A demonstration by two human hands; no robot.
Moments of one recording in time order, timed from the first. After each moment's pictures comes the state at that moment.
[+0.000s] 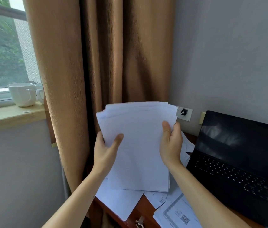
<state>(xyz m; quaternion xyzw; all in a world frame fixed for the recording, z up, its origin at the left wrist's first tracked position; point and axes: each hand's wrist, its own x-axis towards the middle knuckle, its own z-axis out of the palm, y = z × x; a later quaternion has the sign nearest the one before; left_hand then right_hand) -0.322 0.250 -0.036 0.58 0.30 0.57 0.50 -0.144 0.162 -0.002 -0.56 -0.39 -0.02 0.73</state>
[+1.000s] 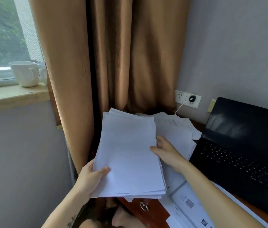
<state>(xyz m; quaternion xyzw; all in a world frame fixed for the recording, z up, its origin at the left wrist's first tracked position) -0.408 0.227 -0.125 0.53 0.46 0.32 0.64 -0.123 0.160 -0.082 -0.67 -0.44 0.36 0.48</state>
